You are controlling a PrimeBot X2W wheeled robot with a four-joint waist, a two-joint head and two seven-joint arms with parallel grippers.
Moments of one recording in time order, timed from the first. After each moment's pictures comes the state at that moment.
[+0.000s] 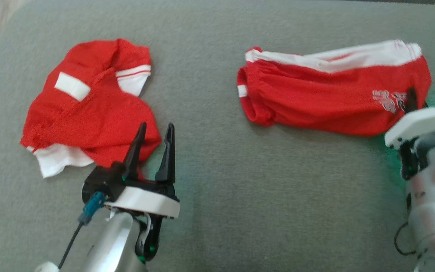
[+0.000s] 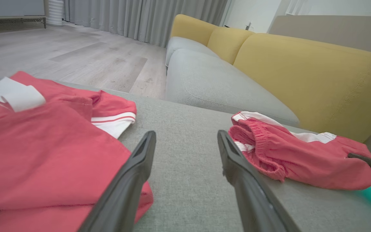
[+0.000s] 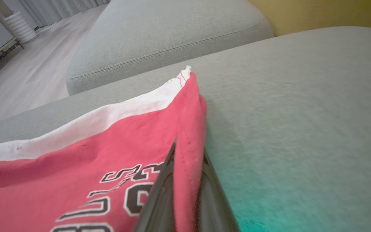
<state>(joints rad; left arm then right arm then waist) -0.29 0.04 -0.35 0.36 -0.42 -0.06 -0.25 -0.73 -0.12 -0.40 1.05 -0.02 0.13 -0.12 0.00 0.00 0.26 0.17</state>
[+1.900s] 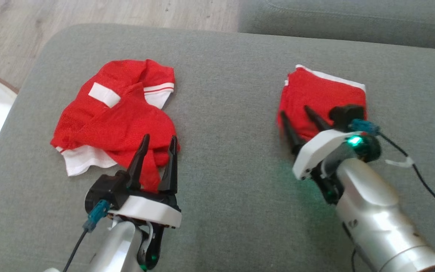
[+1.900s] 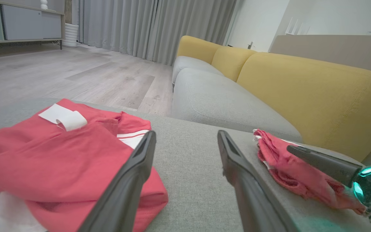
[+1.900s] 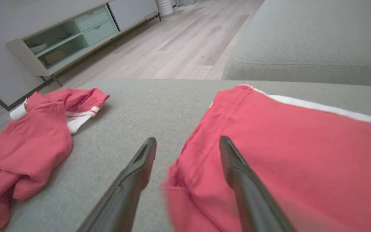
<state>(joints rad) -0.26 0.04 -0.36 0.38 -0.41 -0.06 -0.25 -0.64 -0.07 0.41 0.95 0.42 0.13 -0.14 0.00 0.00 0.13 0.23</state>
